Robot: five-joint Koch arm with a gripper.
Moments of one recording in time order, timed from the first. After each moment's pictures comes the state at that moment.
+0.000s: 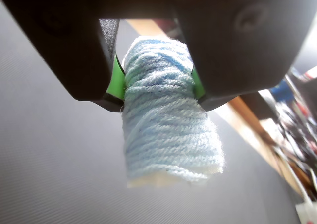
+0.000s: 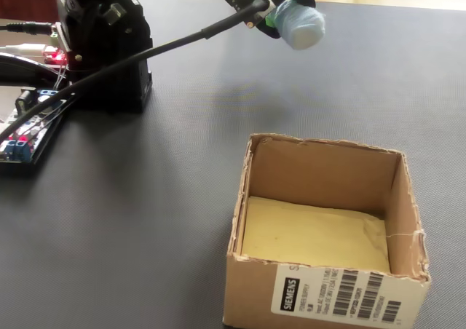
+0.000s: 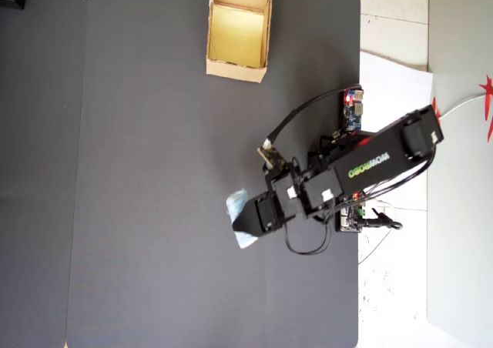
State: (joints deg) arm -23.1 124.5 148.1 18.7 80.9
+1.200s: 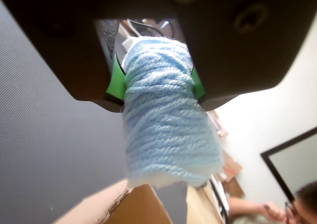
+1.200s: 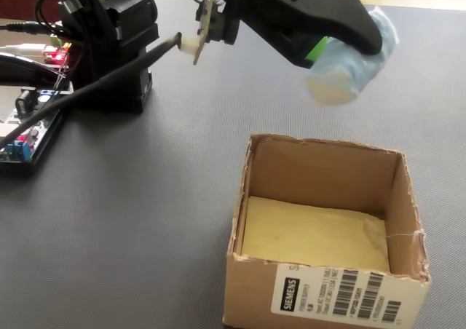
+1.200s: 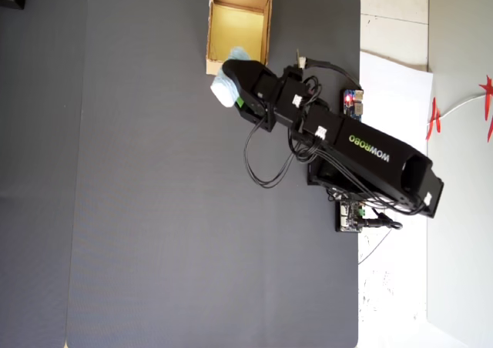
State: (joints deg) arm 29.4 116.1 135.4 5.4 71.2
